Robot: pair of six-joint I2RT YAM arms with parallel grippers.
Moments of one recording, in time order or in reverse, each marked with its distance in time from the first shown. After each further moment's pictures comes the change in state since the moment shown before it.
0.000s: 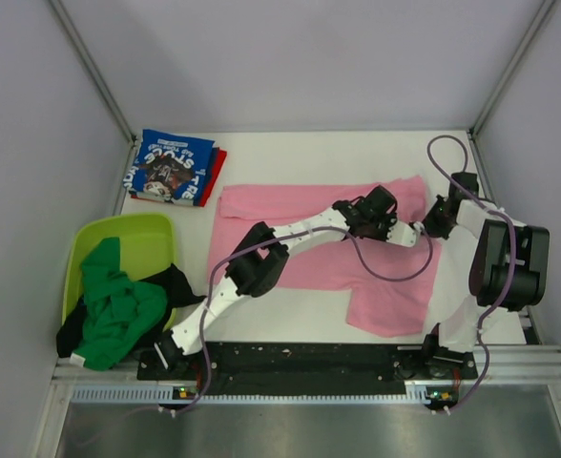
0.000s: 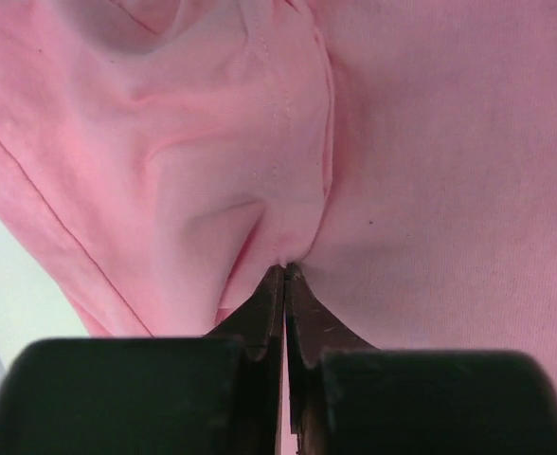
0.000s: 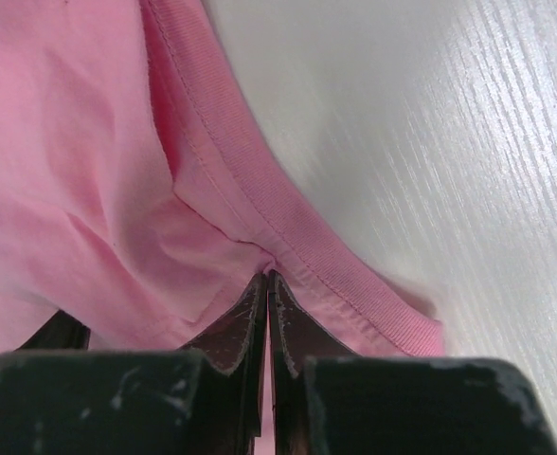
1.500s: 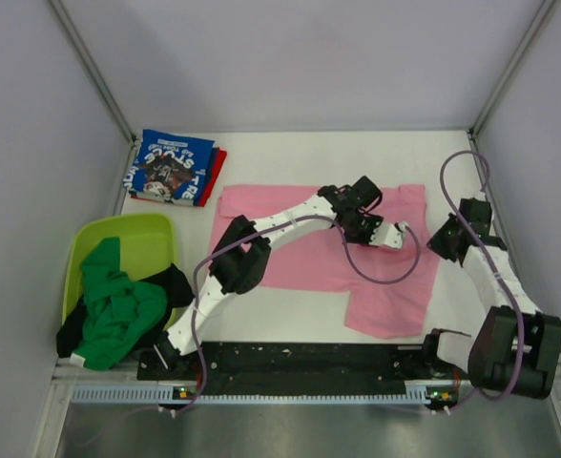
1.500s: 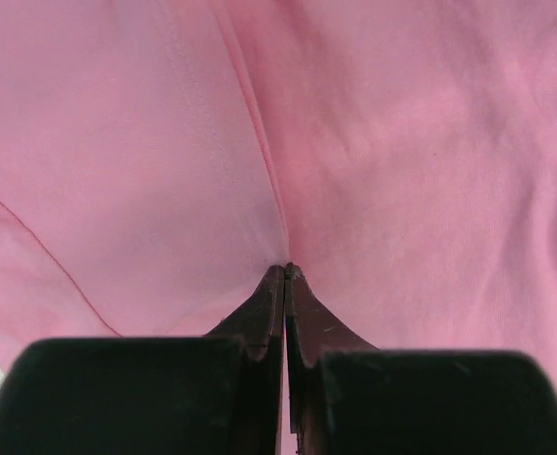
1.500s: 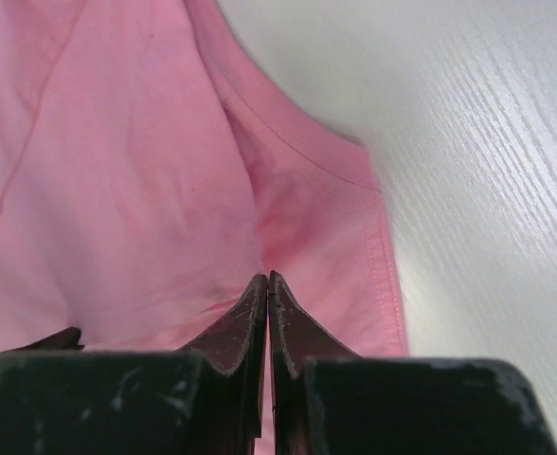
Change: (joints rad) left arm 0.051 -0.153 -0.090 -0.306 0.285 0.035; right arm 0.000 -0.481 -0.310 -0.021 0.094 0.073
